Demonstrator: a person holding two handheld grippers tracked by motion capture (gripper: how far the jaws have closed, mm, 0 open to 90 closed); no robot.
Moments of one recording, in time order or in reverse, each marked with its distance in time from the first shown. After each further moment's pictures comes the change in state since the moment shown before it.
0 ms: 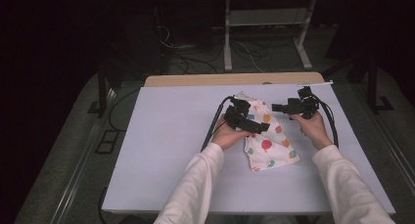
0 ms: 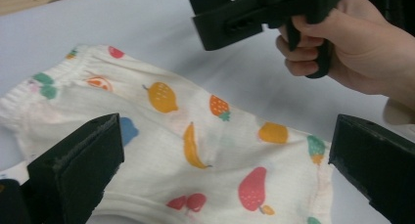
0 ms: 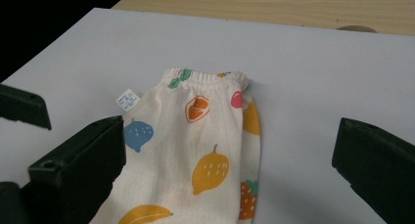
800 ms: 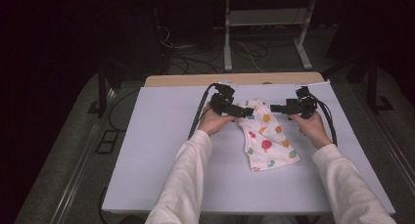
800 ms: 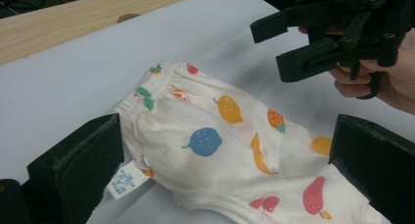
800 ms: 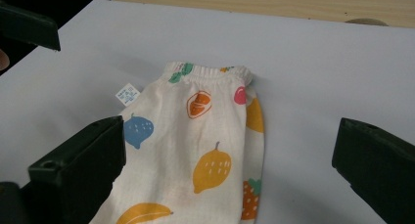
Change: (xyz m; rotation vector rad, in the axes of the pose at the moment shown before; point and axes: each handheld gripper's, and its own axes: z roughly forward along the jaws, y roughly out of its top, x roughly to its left) left arm 0.049 0.016 -0.023 -0.009 0.059 -0.032; right arm 0.000 0.001 0.006 0.031 0.012 -0.004
